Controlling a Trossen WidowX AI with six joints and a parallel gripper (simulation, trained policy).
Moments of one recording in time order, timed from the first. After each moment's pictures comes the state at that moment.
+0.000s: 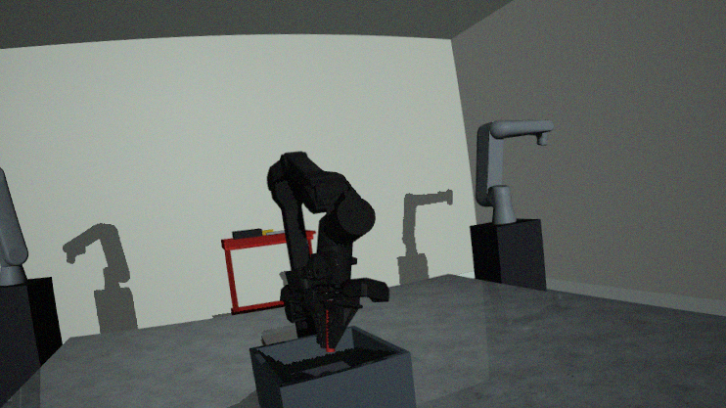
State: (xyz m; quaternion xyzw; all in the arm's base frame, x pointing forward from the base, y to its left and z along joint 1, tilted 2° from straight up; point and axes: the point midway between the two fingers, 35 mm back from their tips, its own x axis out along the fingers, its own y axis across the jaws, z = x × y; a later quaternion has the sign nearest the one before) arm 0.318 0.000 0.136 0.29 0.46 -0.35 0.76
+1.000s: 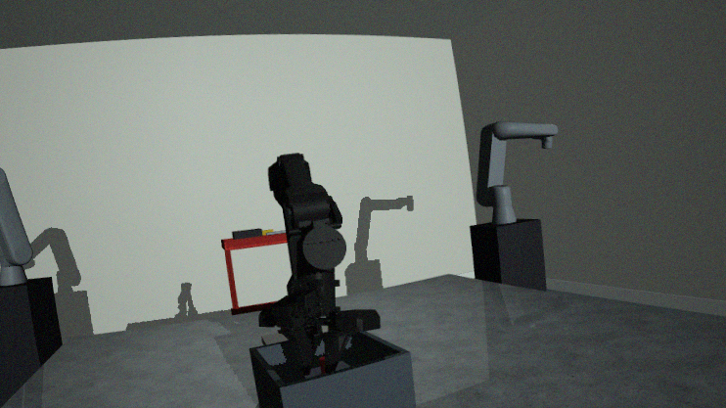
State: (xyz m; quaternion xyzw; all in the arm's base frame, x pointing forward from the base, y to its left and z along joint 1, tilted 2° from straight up) arm 0.342 -0.029 0.106 0.24 0.55 -0.29 0.74
